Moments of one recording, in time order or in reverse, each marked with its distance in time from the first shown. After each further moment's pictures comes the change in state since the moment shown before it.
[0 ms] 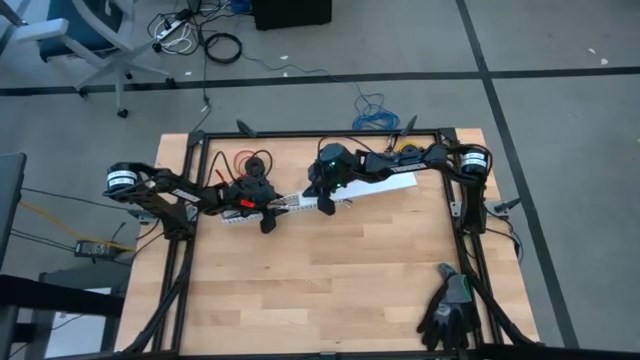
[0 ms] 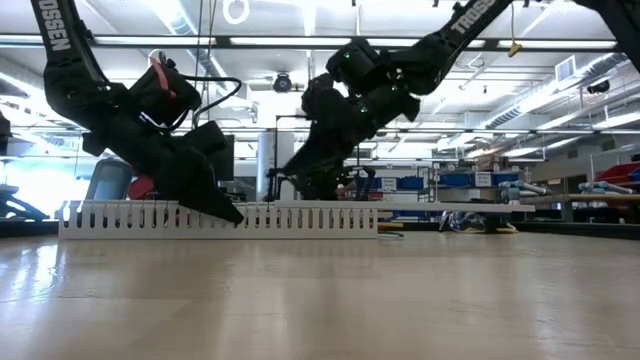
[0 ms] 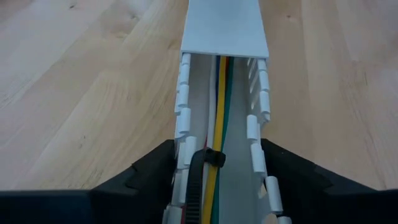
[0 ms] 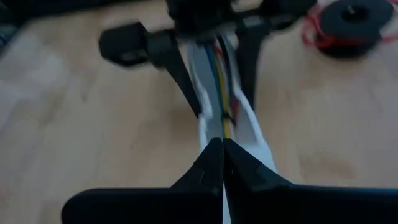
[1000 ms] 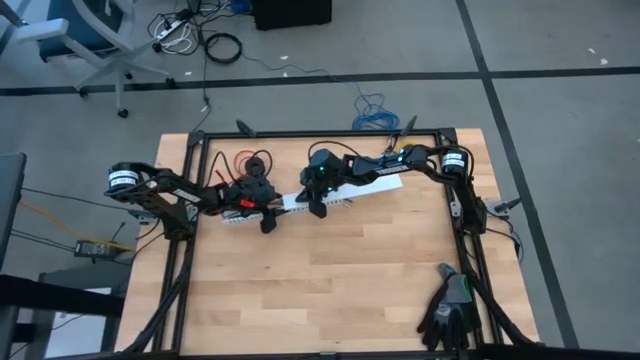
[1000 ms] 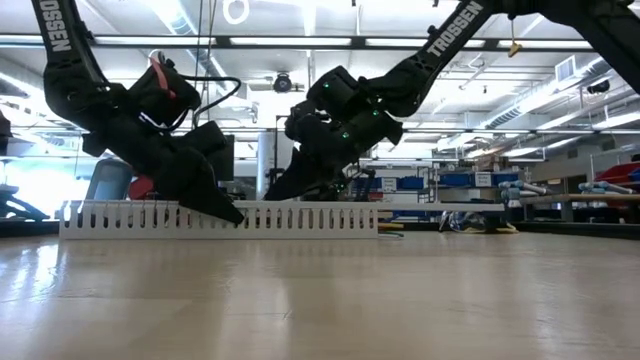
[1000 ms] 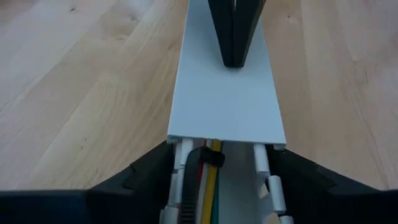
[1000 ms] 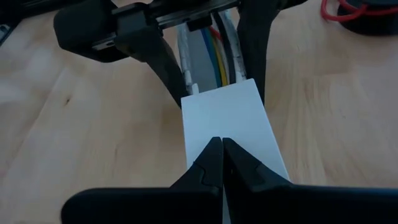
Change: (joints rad) left arm 0.000 0.004 -0.003 0.032 -0.001 0.011; right arm 0.010 0.170 0.099 -0.042 -0.024 0.003
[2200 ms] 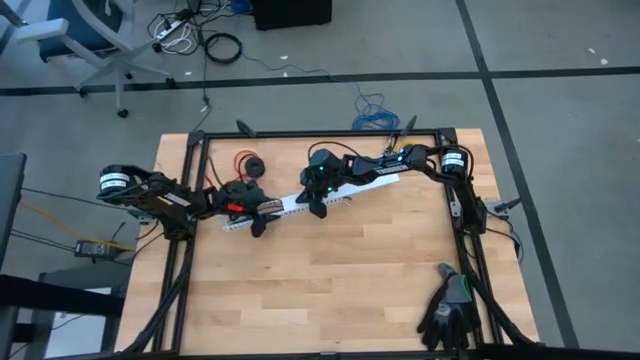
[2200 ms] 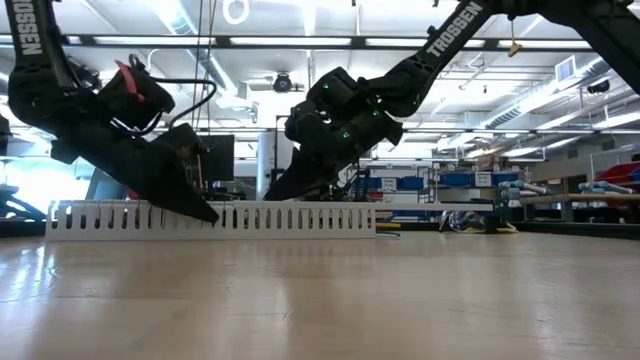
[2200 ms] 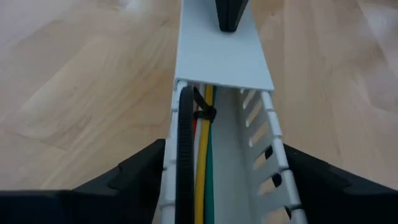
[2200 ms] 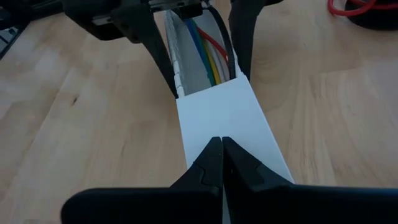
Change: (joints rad) left arm 0.000 -0.066 -0.142 0.098 0.066 -0.122; right arm -0.015 0.002 0.000 -0.016 -0.014 0.006
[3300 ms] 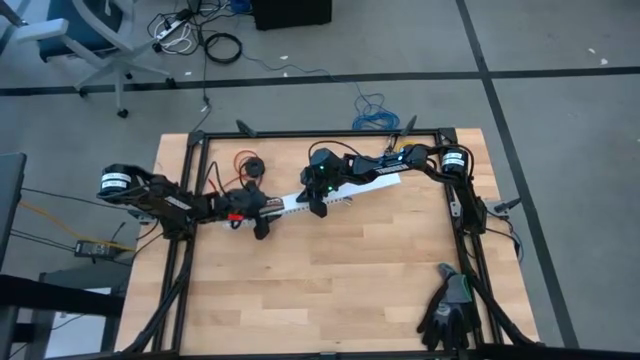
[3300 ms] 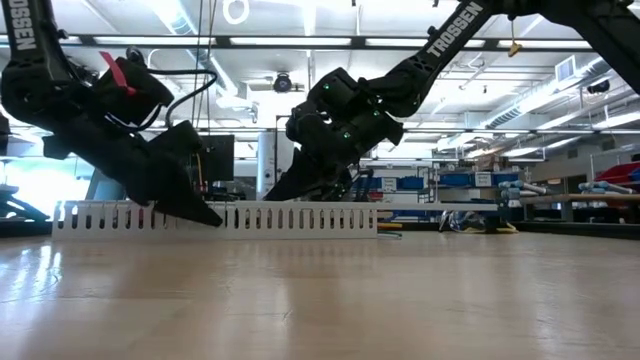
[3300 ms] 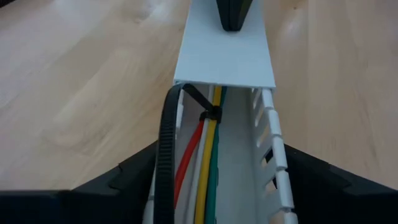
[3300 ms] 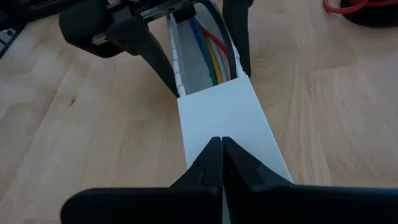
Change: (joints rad) left arm -0.120 0.006 0.010 -0.006 -0.238 0.029; right arm -0.004 0.000 -0.001 -0.004 0.000 0.008
